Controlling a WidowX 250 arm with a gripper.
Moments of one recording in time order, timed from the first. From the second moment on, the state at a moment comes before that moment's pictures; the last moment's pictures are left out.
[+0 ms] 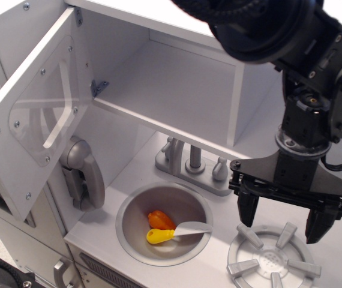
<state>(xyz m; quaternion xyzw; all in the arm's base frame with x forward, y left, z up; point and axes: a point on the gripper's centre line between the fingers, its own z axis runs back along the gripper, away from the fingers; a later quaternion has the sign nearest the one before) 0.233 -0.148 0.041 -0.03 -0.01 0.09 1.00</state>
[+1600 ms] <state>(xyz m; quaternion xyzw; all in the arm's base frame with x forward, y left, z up) 0.196 0.041 0.169 -0.03 -0.08 0.14 0.99</state>
